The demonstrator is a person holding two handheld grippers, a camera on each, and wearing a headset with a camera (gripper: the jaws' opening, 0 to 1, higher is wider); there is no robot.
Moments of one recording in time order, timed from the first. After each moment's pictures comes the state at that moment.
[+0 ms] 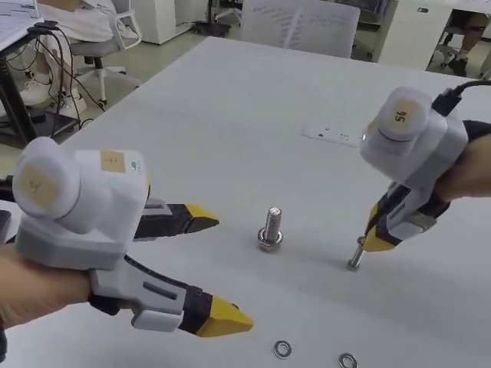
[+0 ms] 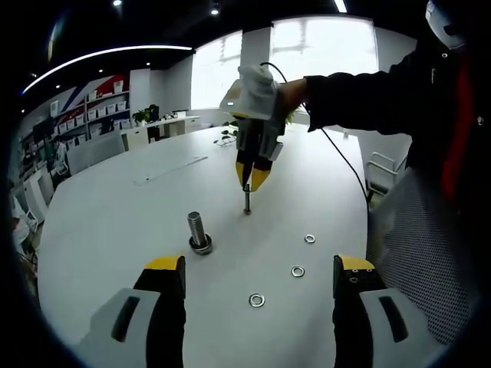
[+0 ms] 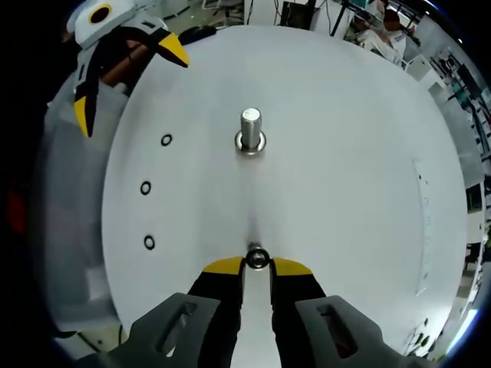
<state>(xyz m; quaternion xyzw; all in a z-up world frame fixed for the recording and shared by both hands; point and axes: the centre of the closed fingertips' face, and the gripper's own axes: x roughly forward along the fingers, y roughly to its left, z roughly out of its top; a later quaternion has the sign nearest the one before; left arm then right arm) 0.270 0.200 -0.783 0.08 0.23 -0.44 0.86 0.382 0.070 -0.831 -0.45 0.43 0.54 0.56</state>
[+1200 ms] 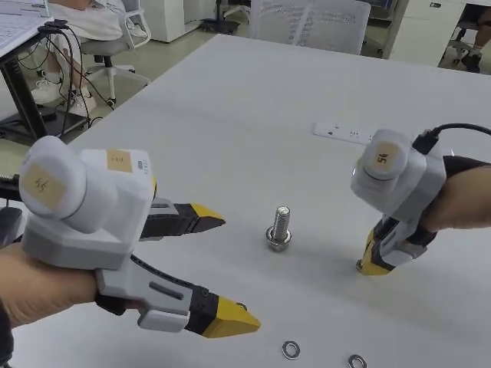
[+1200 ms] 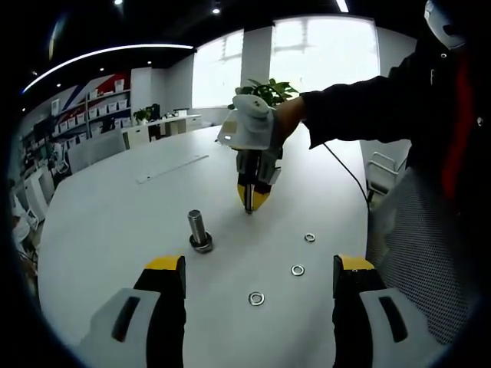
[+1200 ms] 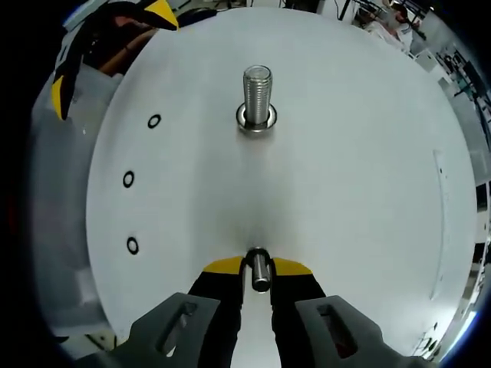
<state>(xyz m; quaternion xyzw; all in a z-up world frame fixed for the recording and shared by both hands) 0.270 0.201 -0.785 0.08 0.23 -0.44 0.87 0.378 0.070 -0.874 -0.46 0.45 0.54 0.54</state>
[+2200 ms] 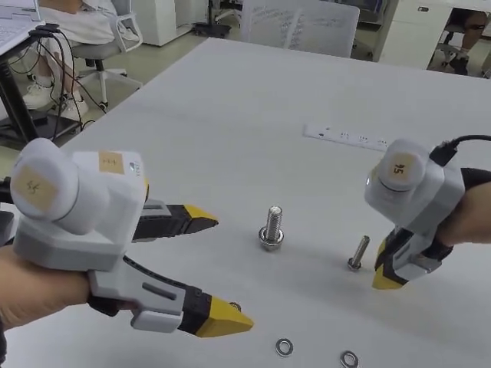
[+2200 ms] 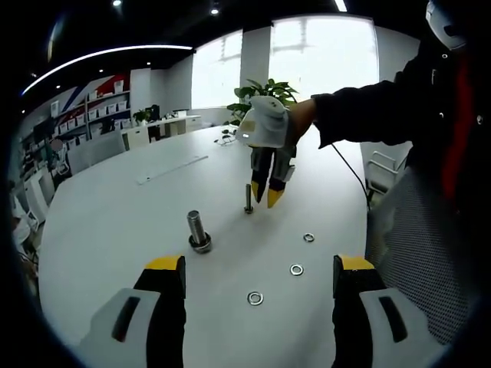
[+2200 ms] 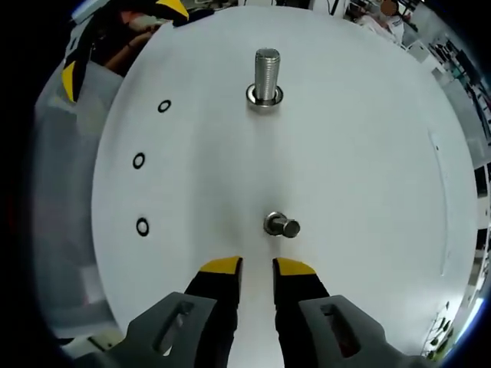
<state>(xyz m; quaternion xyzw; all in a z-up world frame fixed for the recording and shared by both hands) 0.267 0.201 -0.784 0.09 0.23 -0.44 0.87 0.361 0.042 -0.873 -0.44 0.46 0.53 0.56</state>
